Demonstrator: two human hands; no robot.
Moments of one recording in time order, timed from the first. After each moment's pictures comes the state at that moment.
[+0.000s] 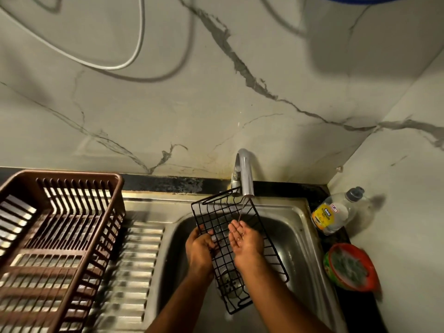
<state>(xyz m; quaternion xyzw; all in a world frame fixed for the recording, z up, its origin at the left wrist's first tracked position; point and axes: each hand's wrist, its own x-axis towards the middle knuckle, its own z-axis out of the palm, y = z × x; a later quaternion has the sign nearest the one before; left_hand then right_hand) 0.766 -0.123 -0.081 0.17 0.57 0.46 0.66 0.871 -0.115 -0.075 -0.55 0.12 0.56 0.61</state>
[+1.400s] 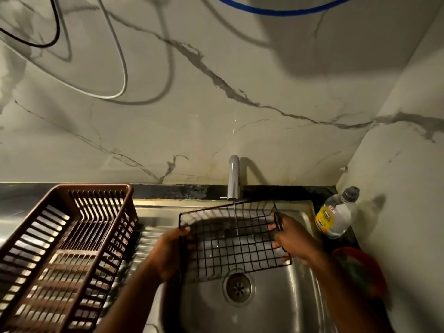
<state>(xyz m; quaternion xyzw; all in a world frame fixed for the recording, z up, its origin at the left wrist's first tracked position) 0.697 -0.111 -0.036 0.30 0.56 0.31 0.71 1.016 -0.155 -0.030 -0.71 -0.45 0.46 0.26</state>
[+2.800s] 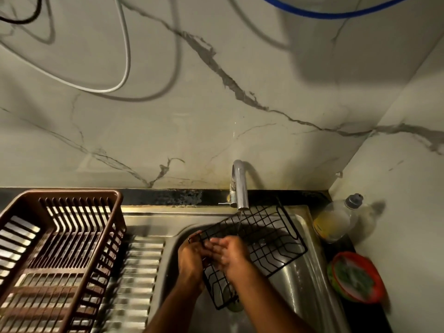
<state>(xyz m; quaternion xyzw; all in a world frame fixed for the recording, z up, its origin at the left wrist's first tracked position) 0.755 -0.112 -0.062 0.26 0.61 0.41 0.63 0.850 -0.110 -0.059 -0.58 0.04 0.67 0.47</state>
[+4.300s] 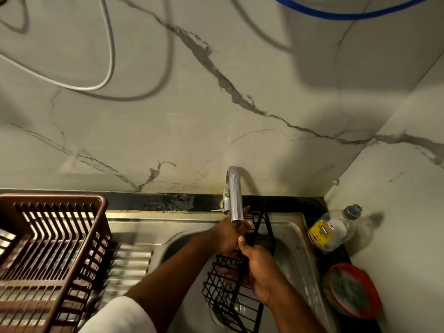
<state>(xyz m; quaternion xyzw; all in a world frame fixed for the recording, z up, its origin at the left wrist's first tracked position) 0.829 -0.027 -0.042 0.80 0.38 0.01 0.47 0.916 -0.144 -0.005 -0.62 -0.13 0.64 0.43</state>
